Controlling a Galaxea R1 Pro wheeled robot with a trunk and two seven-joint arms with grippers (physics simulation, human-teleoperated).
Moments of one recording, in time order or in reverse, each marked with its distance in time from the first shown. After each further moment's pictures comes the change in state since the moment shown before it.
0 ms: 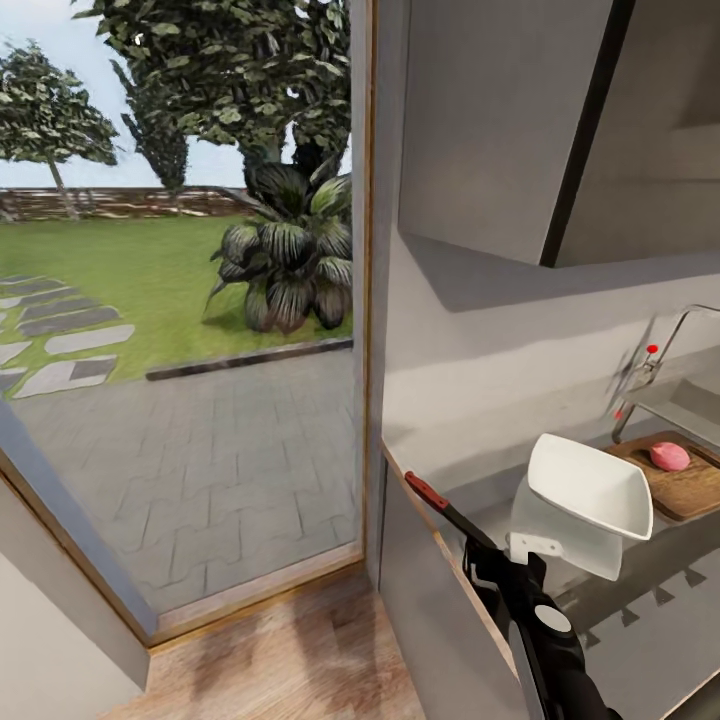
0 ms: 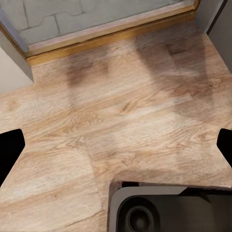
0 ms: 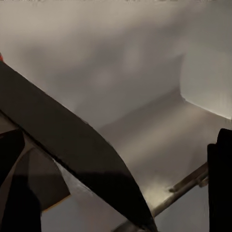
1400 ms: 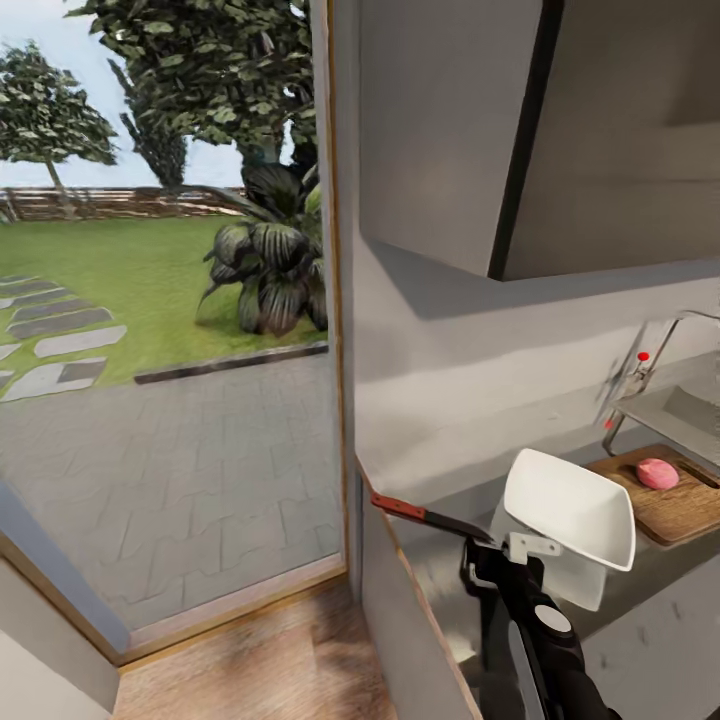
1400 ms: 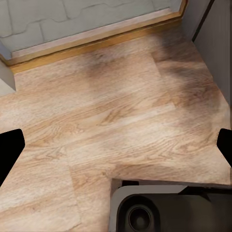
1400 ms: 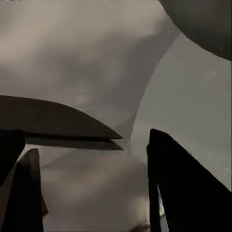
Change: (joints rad) left arm 0.000 0.000 0.000 0.004 0.000 0.000 0.000; right arm 0.000 0.000 0.000 0.001 -0.010 -0.001 0.002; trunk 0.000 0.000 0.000
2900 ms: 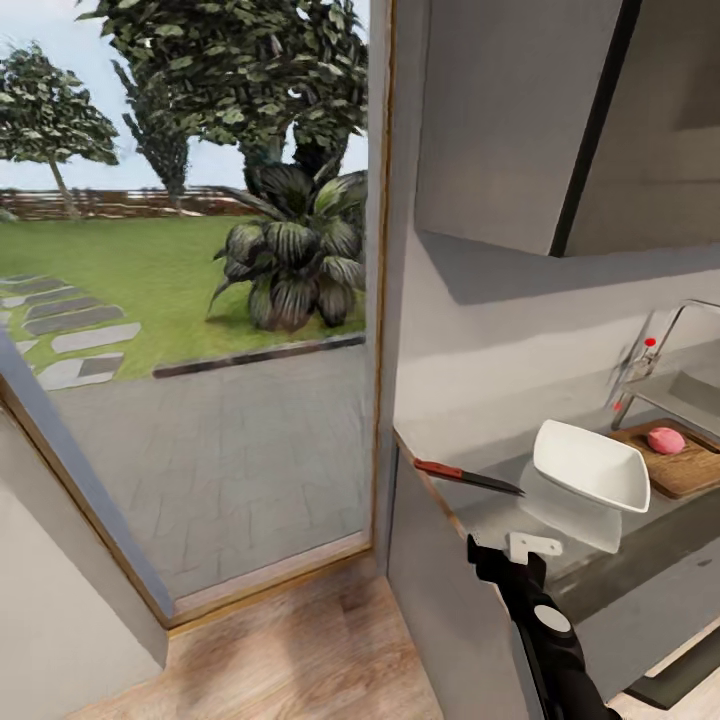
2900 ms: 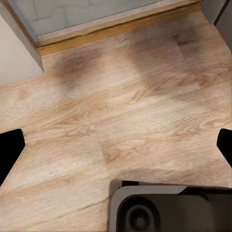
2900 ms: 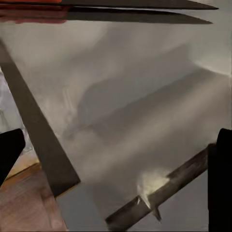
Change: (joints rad) left arm 0.000 0.000 0.000 -0.001 0.001 0.000 0.000; right arm 0.000 -0.001 0.001 0.001 0.015 0.000 -0.004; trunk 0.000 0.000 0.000
